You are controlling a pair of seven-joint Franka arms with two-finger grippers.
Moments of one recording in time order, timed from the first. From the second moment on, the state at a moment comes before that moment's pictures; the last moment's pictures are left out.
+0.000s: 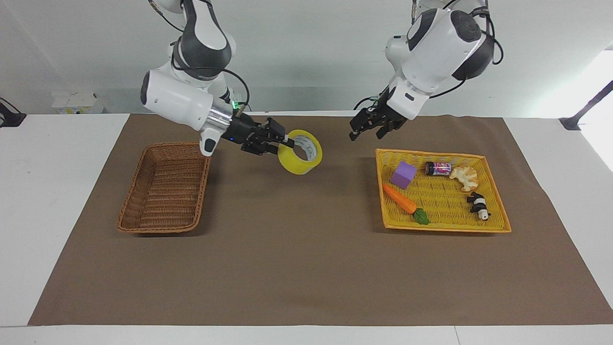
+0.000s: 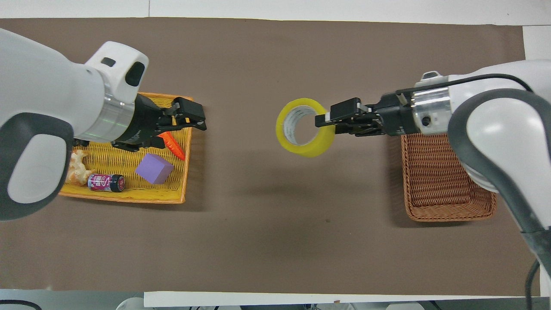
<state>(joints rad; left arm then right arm) -0.38 -0.04 -0.04 -1.72 -0.27 1.76 -0.62 0.24 0.02 -0.13 -1.94 0.97 1.87 -0.12</state>
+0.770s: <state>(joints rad) 0.05 -0.03 -0.02 -1.72 -0.16 1.71 0.01 -0.31 0.05 -0.14 -2.02 0.70 1.65 -0.52</state>
